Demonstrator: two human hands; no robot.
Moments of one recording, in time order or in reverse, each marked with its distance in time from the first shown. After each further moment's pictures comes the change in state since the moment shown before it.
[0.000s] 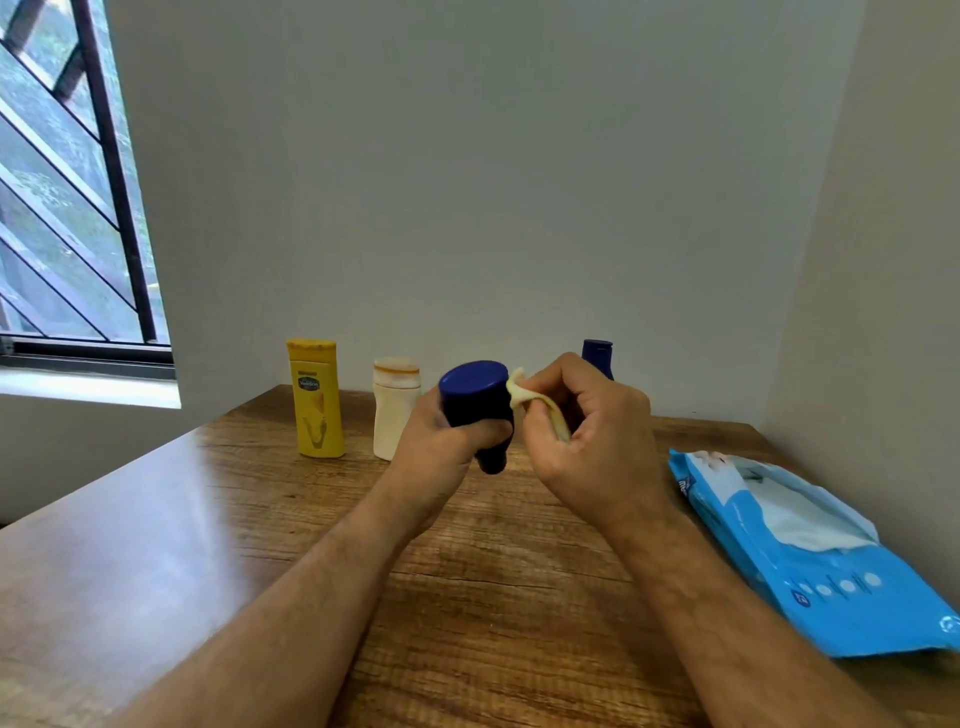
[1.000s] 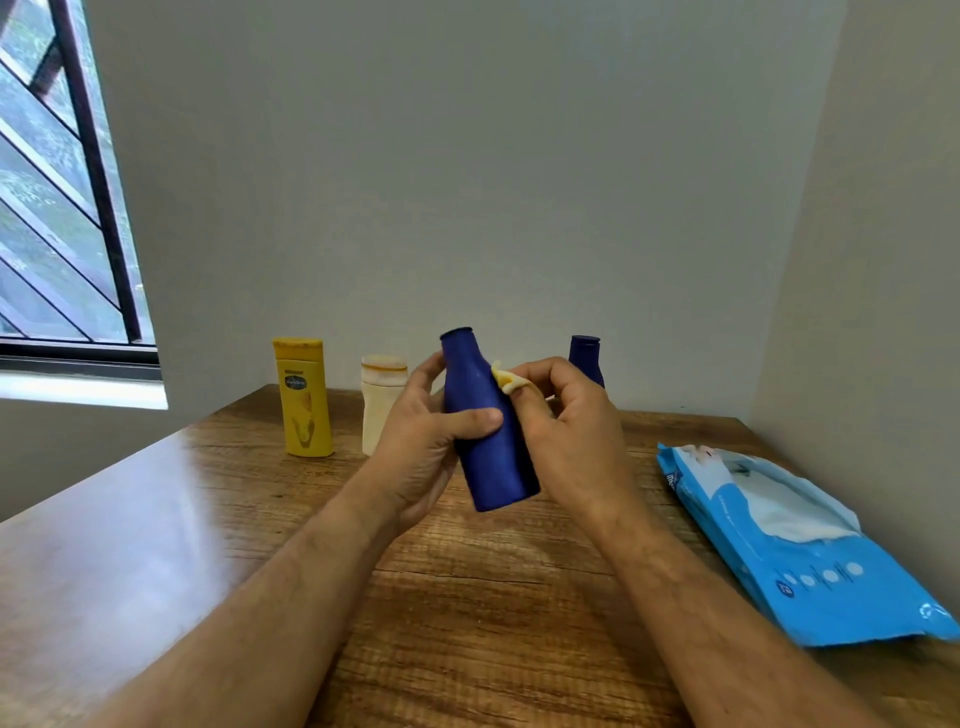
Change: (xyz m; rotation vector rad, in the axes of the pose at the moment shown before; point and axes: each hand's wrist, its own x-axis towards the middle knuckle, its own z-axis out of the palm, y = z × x) left_hand -0.005 0.020 0.007 -0.462 0.016 -0.170; right_hand 0.004 0.006 0.014 0.197 0.002 0.400
